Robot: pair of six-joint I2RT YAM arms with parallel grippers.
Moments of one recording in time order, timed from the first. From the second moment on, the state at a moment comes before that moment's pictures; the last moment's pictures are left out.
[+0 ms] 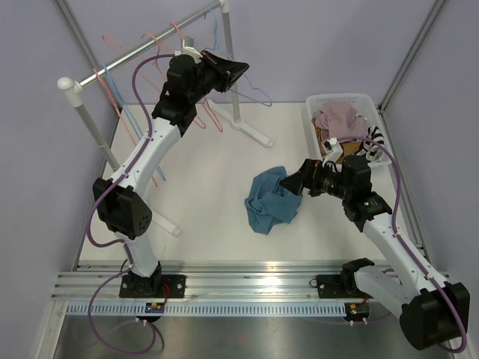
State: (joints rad) left arm -0.39 1.81 1.88 -0.03 0.27 -1.26; right arm 0.28 0.94 0.69 -0.12 -0.55 0.52
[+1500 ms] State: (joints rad) left arm -0.41 1.78 1.85 0.03 0.09 -1.40; right arm 0.28 0.96 0.67 -0.12 -0.57 0.50
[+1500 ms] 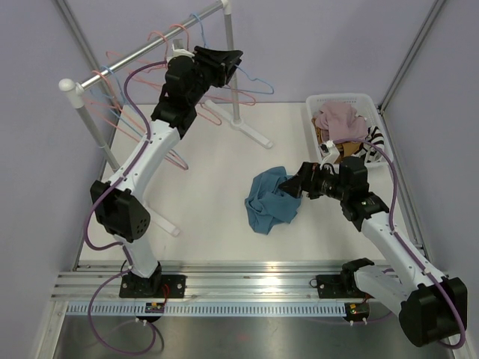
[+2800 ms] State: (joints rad) left arm -0.52 1.67 2.03 -0.50 0.00 -0.97; right arm 0.47 1.33 0.83 -0.26 -0.19 0.47
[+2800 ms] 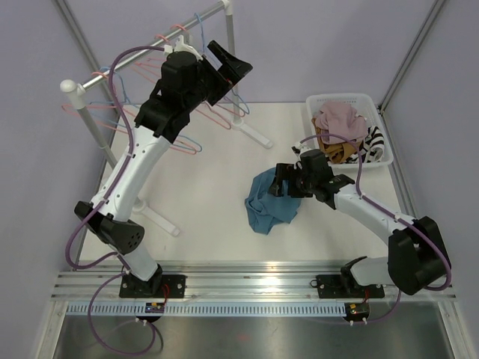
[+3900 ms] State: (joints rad) left arm -0.71 1.31 2.02 -0.68 0.00 -0.55; right arm 0.76 1.75 1.03 -0.33 0.20 0.44
